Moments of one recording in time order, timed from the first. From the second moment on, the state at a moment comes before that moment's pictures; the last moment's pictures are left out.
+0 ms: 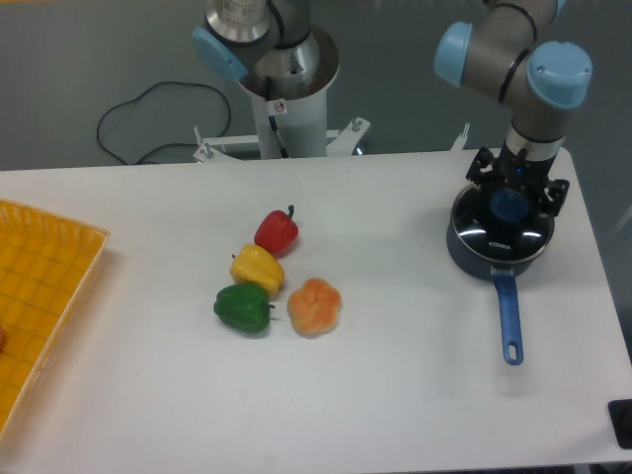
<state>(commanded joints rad) 2.97 -1.87 -1.76 -1.01 1.54 1.49</state>
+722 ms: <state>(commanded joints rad) 2.98 -1.87 -1.76 -1.01 1.54 1.50</state>
